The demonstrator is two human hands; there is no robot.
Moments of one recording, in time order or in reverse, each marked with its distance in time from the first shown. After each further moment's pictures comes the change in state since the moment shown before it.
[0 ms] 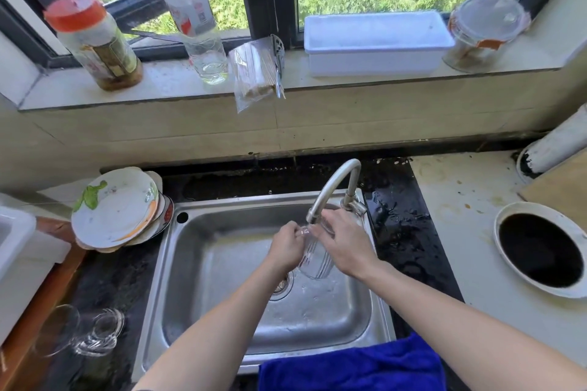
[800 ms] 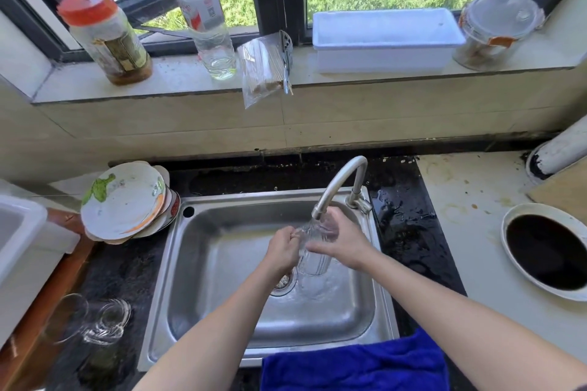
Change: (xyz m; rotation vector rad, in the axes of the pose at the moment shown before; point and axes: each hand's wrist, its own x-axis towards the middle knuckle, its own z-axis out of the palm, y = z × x) left_hand -0.004 -0.025 -0.005 -0.103 -0.019 -0.014; right_hand 0.002 0.001 0.004 0.347 -0.223 0.147
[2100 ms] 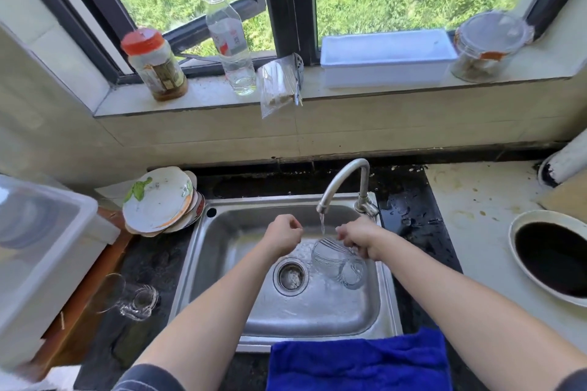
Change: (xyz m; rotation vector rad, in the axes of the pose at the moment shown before) left_hand -0.041 0.048 -0.034 0.200 0.037 -0.048; right_hand -0.018 -0.028 -0.026 0.196 -0.030 0.446
